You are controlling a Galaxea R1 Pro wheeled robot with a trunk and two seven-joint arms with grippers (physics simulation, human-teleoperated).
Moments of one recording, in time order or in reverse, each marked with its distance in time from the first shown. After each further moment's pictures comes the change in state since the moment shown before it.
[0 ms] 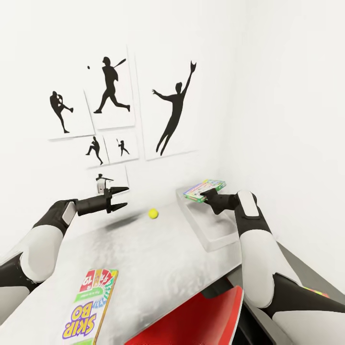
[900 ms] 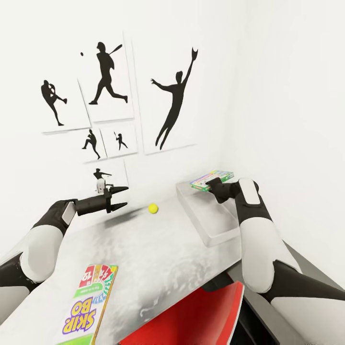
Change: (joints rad) left arm 0.000 0.001 0.002 0.000 0.006 0.000 0.000; right arm -0.086 0.000 0.001 0.007 -0.004 -0.116 -0.089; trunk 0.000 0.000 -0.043
